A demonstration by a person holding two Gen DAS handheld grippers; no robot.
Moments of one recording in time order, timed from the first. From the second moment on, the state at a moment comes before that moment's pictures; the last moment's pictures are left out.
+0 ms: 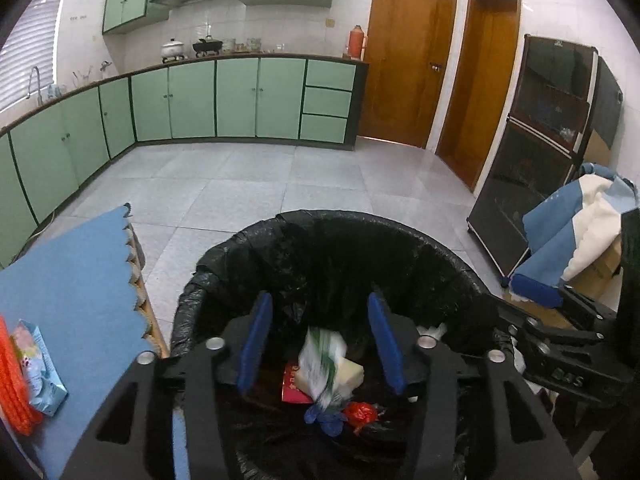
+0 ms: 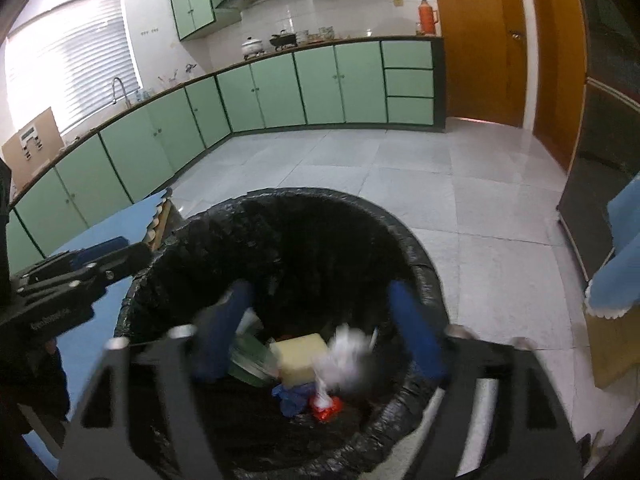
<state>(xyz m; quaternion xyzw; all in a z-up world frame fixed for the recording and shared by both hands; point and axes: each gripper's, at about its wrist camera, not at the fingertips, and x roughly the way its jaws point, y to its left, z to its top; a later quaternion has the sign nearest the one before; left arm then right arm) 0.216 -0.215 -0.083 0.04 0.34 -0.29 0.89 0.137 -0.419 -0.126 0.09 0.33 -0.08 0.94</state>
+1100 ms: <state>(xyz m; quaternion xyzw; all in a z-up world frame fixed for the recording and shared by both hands) 0.131 0.099 -0.079 0.00 0.30 0.02 0.95 0.153 -0.139 -0.100 0.03 0.29 0.10 0.95</state>
